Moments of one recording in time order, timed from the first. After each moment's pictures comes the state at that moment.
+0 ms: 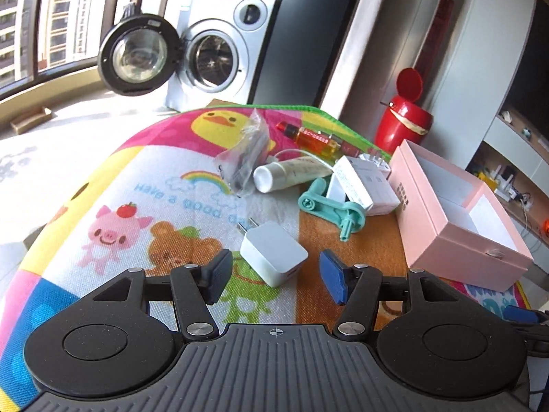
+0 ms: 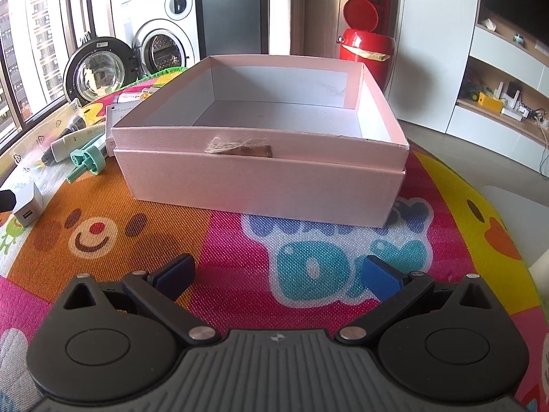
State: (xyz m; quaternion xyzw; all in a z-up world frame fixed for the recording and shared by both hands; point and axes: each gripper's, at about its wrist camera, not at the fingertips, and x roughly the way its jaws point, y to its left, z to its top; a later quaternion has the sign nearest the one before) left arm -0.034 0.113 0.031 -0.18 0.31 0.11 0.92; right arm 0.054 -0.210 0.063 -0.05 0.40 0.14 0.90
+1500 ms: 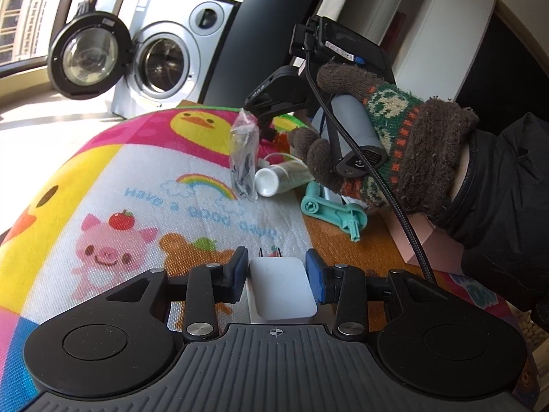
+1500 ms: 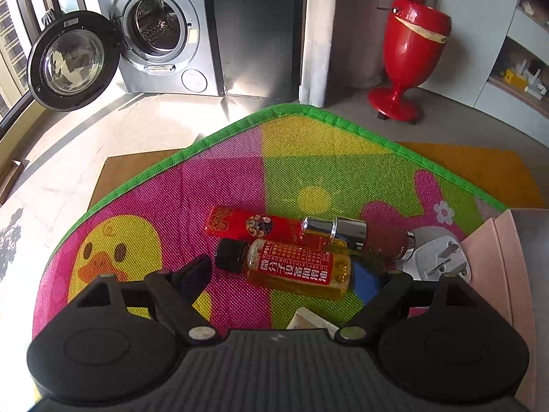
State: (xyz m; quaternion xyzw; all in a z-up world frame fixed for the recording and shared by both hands) left arm -0.043 0.166 -0.003 -0.20 0.27 -0.01 0.94; right arm 0.261 0.100 0.079 -0.03 0.51 0.08 0.86
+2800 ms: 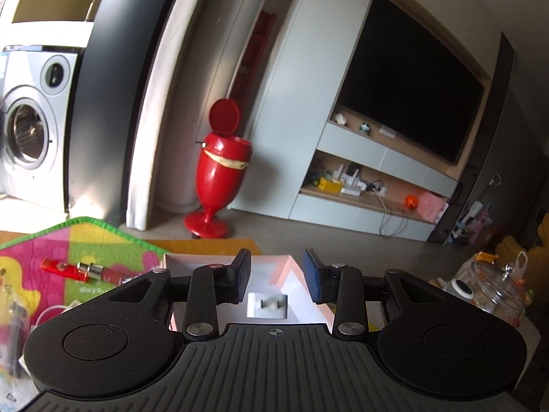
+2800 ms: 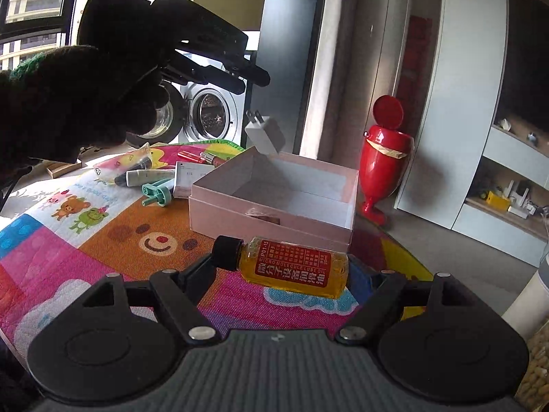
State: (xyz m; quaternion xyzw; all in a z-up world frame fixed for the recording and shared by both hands) left arm 0.087 -0.004 0.139 -0.12 0.22 -0.18 0.95; right arm -0.044 -0.259 0.150 -0.10 0.26 0.21 0.94
